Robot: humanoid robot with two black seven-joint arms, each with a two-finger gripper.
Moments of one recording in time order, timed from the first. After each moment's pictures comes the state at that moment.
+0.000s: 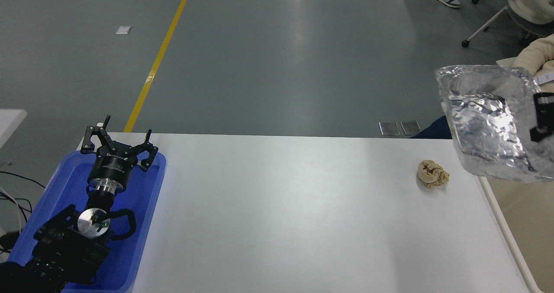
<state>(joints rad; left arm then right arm) -0.64 0.16 -0.97 -0.20 -0.21 -0.79 -0.29 2.48 -0.77 -1.69 1.43 -0.41 0.79 0.05</state>
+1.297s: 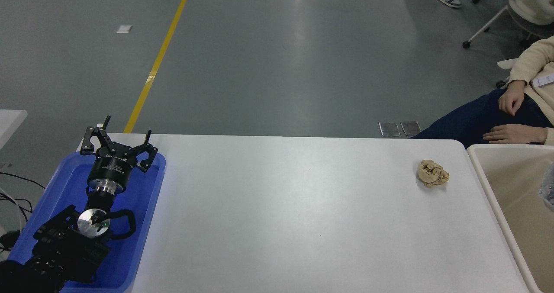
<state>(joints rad) -0.64 0.16 -0.97 -0.20 -0.21 -0.79 -0.29 0.92 -0.81 -0.86 0.35 -0.28 0.28 0.04</state>
